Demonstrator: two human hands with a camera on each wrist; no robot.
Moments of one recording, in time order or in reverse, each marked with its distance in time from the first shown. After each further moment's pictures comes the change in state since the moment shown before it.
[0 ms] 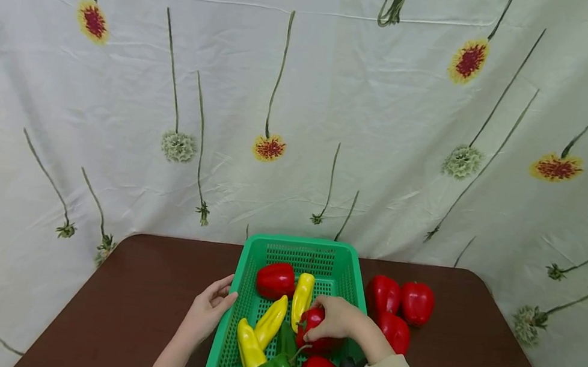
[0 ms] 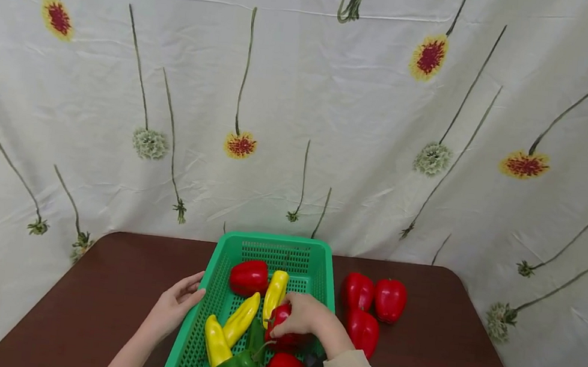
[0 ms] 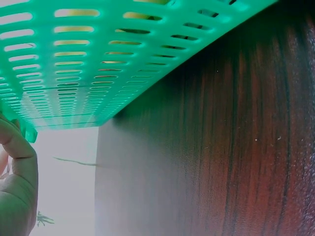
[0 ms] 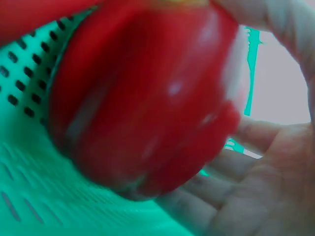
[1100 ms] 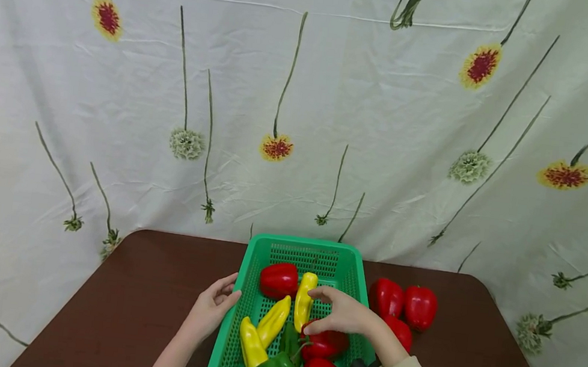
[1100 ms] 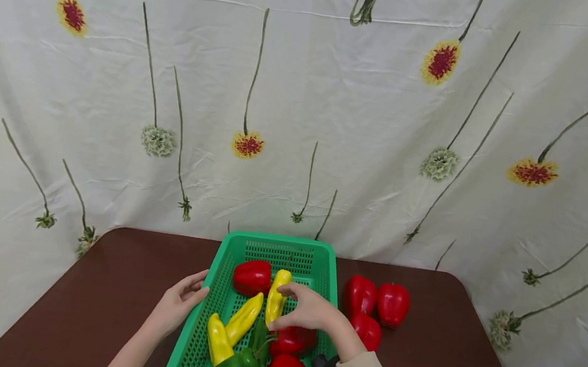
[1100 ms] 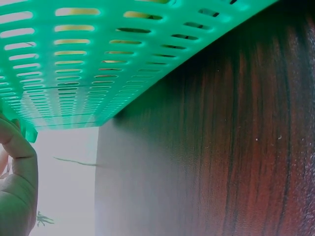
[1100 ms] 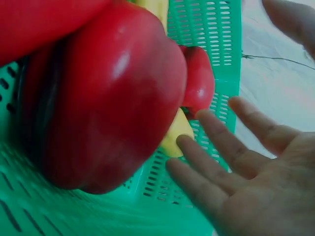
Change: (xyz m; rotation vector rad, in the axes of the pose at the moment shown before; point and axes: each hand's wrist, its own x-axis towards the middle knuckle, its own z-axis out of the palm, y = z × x) left_hand -0.001 0.004 -0.001 -0.025 0.001 -0.011; right_hand -0.007 -0.009 -0.015 0.176 -0.046 -0.088
